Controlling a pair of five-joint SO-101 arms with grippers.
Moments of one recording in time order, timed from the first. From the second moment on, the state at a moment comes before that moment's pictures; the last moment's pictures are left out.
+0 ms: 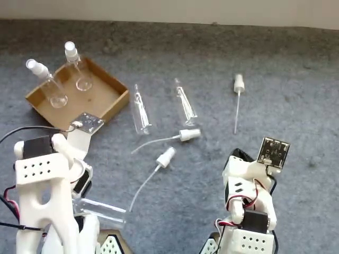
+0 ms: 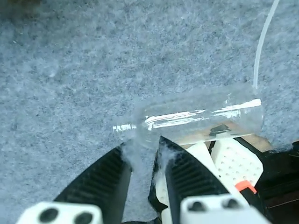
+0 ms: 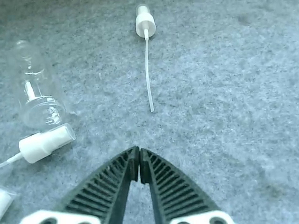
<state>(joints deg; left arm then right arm) -19.7 -41.6 45.7 99.6 -31.1 6.8 -104.5 95.1 50.2 -6.5</state>
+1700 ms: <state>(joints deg) 1.6 -41.3 51.5 81.9 -26.4 6.5 -104.5 95.1 50.2 -6.5</state>
